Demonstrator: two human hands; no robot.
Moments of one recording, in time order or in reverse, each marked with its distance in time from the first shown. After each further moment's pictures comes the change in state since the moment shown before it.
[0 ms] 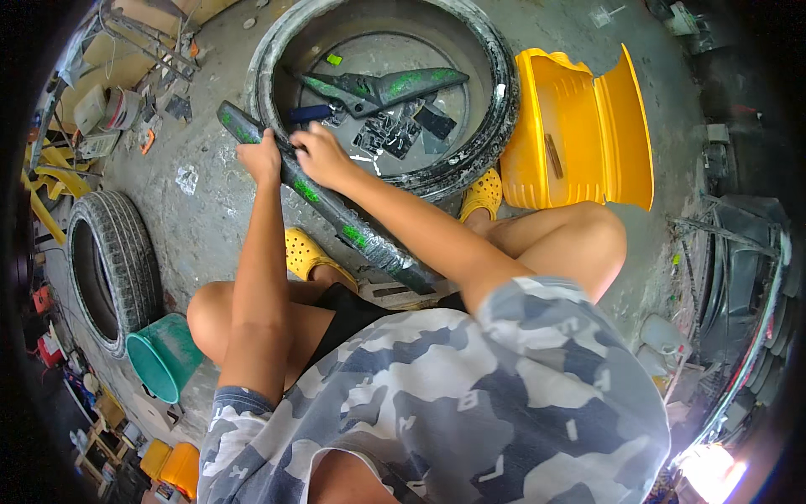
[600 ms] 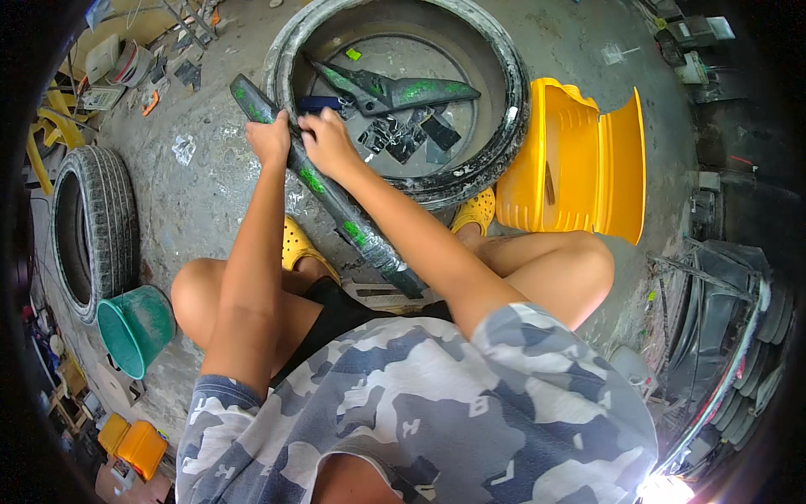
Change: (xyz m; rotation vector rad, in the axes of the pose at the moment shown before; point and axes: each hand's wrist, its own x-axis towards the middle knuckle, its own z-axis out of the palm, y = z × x) left_hand -0.009 0.014 0.005 0.018 -0.028 -0.053; right_hand 0.006 0.000 -0.005 -0.124 0.080 -0.008
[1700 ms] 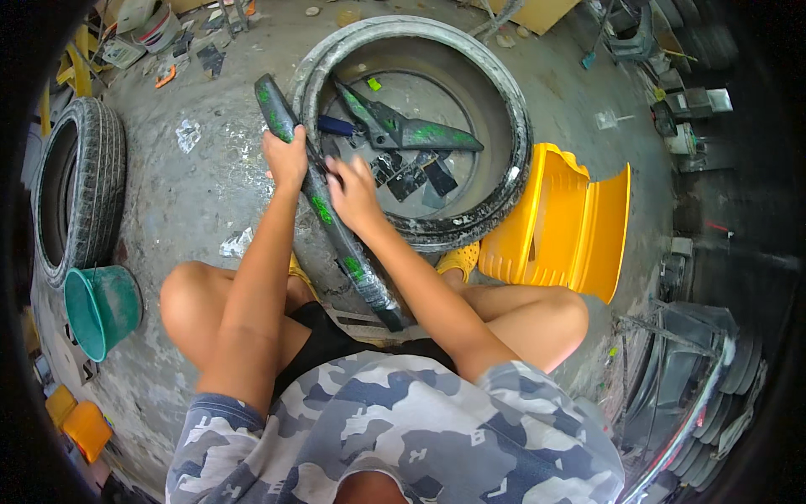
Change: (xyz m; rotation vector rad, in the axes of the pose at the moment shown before) left_hand -0.004 -0.021 -0.009 -0.199 0.158 0.099; right_hand -0.036 -0.019 -0.015 0.005 -0.119 0.015
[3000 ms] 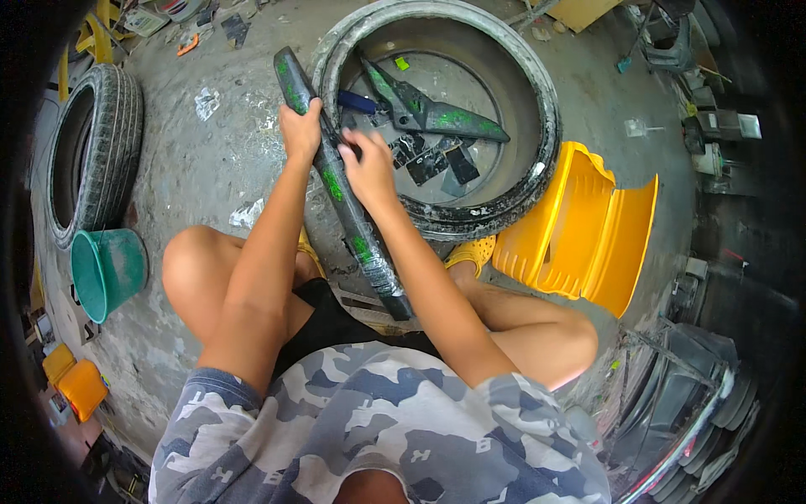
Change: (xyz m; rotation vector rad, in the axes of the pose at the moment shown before) left_hand -0.002 0.013 -0.006 -0.071 -0.092 -0.103; right_hand 0.015 -0.011 -0.006 0.054 0.058 0.058
